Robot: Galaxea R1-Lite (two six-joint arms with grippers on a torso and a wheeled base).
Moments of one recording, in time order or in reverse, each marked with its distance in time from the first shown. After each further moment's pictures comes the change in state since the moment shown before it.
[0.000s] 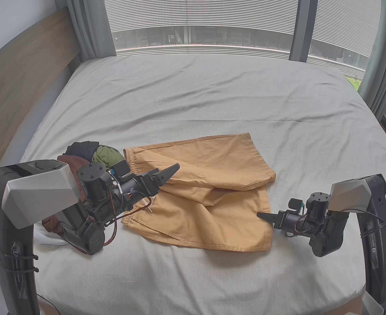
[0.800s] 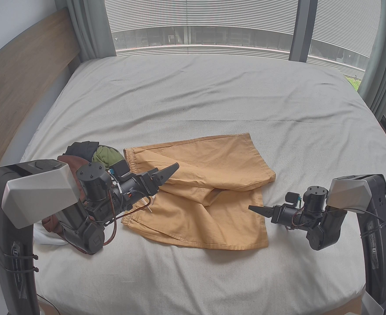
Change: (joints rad) left arm 0.003 0.000 -0.002 0.000 0.000 0.000; right arm 0.007 -0.003 -0.103 0.096 0.012 -0.066
